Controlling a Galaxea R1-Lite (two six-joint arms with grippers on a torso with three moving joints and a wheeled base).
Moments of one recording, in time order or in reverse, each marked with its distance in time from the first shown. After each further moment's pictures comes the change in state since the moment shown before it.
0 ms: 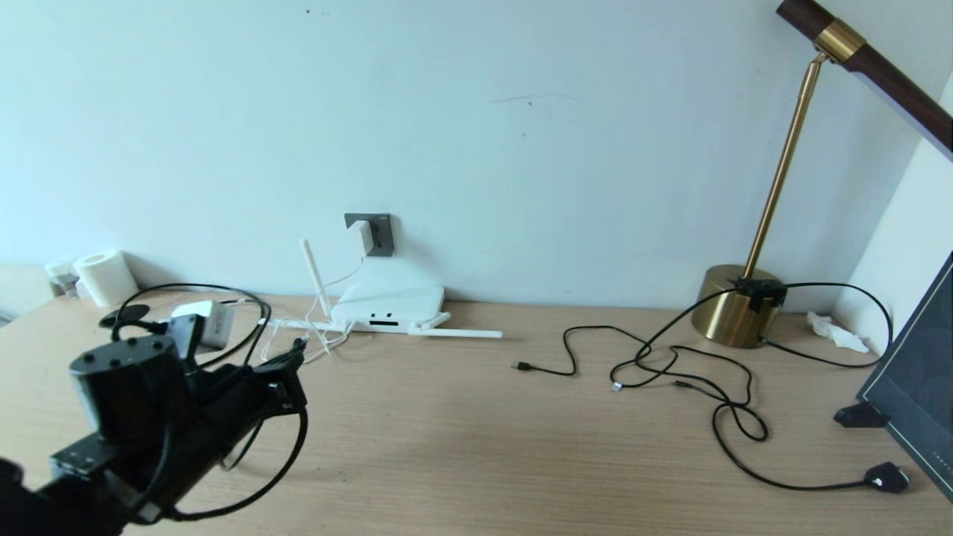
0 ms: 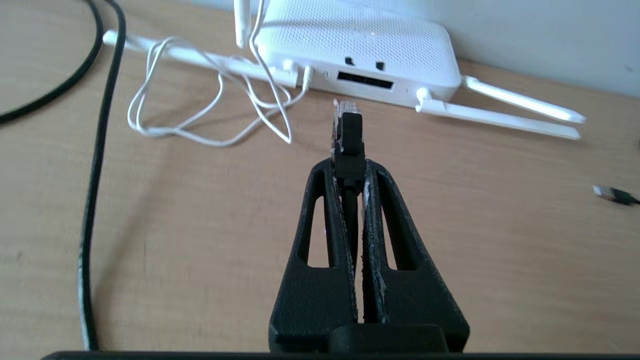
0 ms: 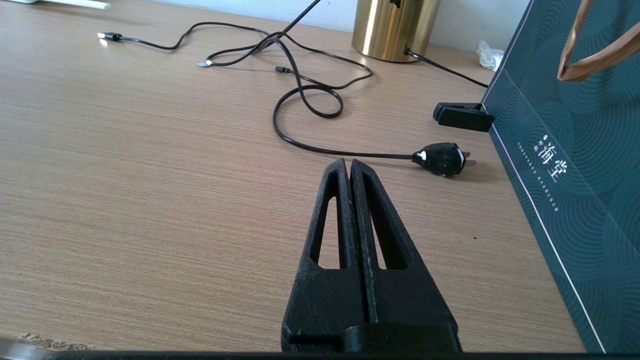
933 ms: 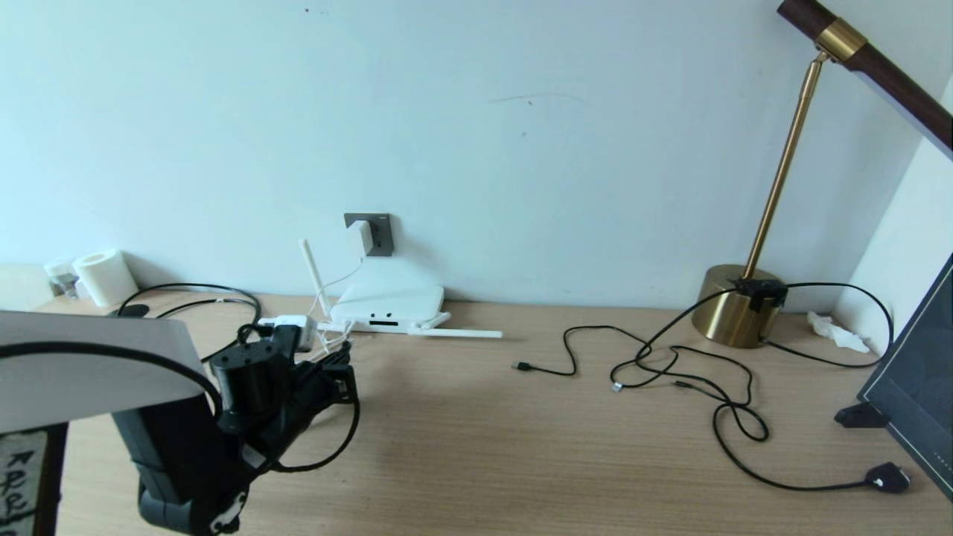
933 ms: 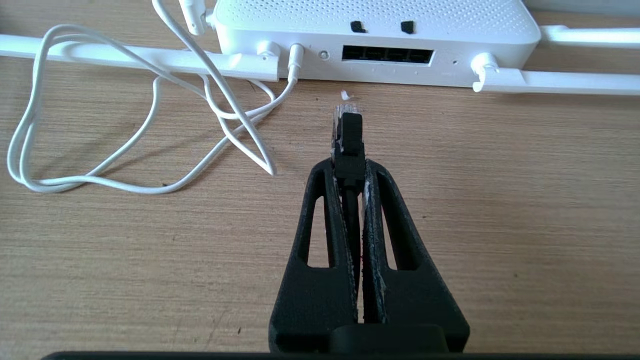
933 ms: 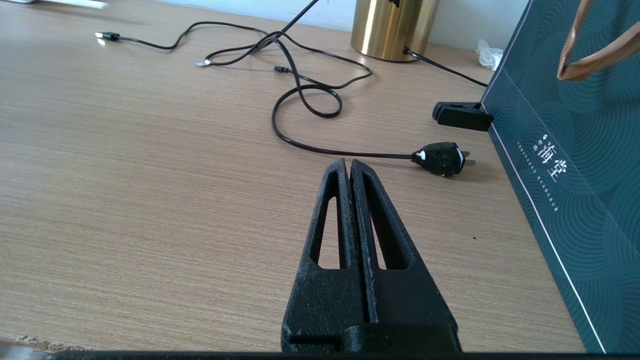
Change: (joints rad) left arm 0.016 0.472 -0.209 -0.270 -0.066 0.148; right arm 0.000 0.000 0.000 0.000 -0.001 0.000
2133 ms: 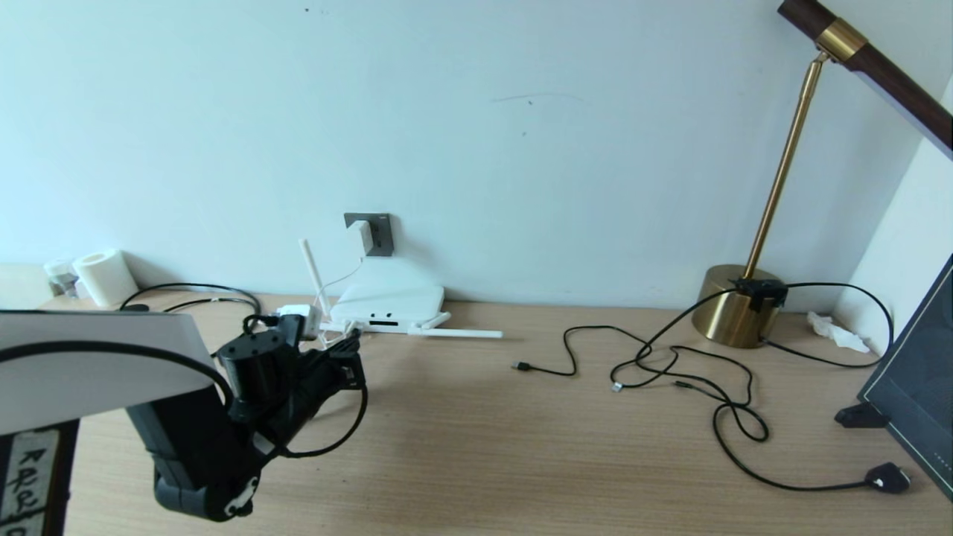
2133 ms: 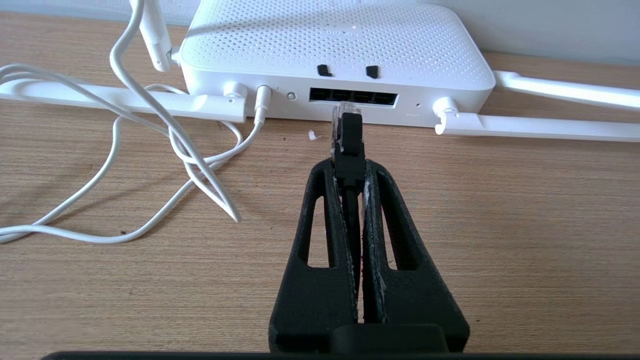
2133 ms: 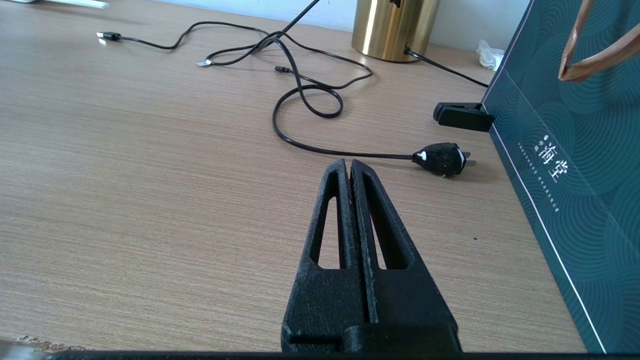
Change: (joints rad) left arm -0.002 0.014 -0.070 0.000 -0.058 -0.046; right arm 0.000 0.000 0.000 0.000 0.000 0.000
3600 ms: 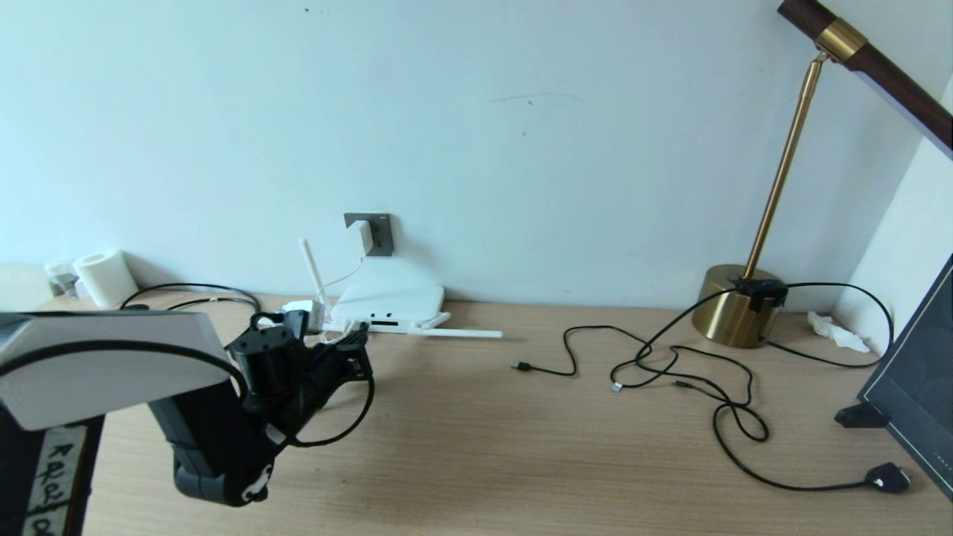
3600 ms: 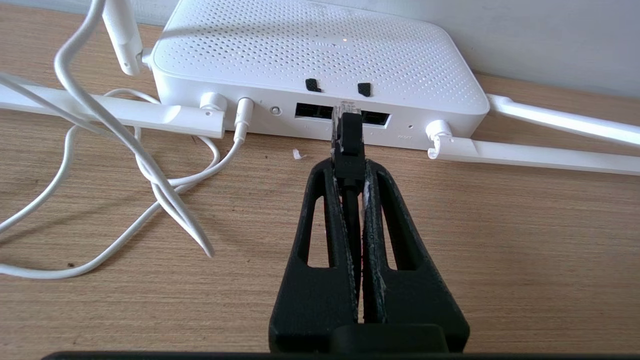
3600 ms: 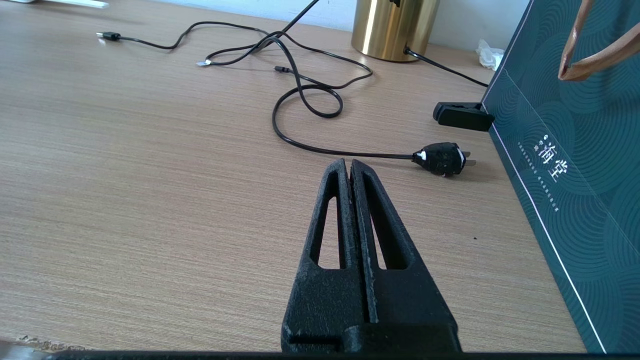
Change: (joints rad) left arm 0.008 0.058 -0.084 0.000 -0.039 -0.076; right arm 0.000 0.000 0.000 0.000 0.000 0.000
